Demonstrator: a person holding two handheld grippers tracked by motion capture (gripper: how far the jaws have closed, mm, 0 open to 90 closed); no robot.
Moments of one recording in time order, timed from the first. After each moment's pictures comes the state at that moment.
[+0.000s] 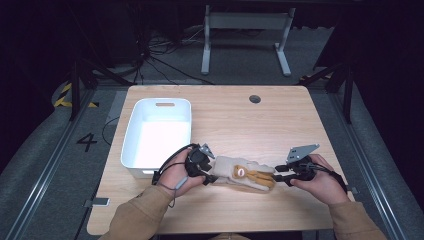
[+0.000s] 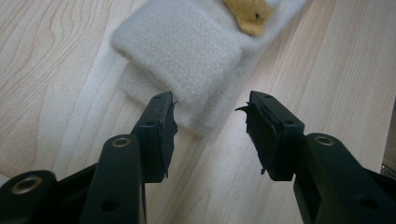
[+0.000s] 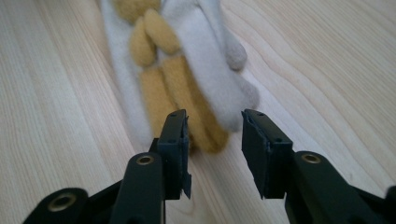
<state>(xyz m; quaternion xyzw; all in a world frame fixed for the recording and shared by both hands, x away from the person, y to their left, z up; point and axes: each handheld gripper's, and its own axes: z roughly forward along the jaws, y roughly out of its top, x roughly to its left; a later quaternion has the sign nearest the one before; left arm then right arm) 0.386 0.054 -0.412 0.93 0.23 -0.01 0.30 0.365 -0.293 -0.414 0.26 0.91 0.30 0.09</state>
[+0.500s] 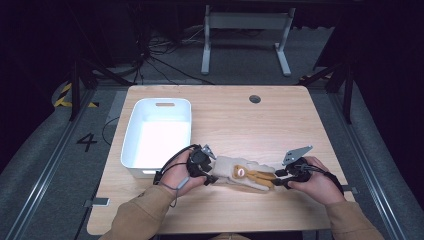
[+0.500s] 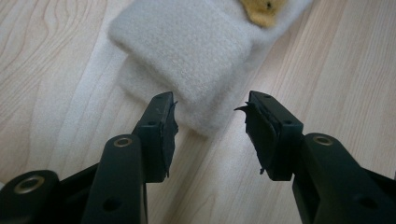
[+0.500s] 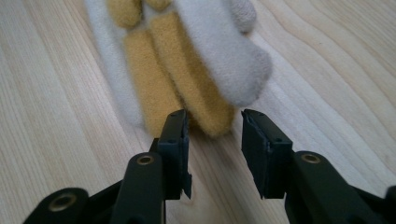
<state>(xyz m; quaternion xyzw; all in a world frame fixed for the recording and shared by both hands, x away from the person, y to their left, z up) 0.389 0.050 -0.420 0.93 0.23 -0.01 0.28 0.370 -0.292 -0.435 0.27 0.92 0.27 0.06</state>
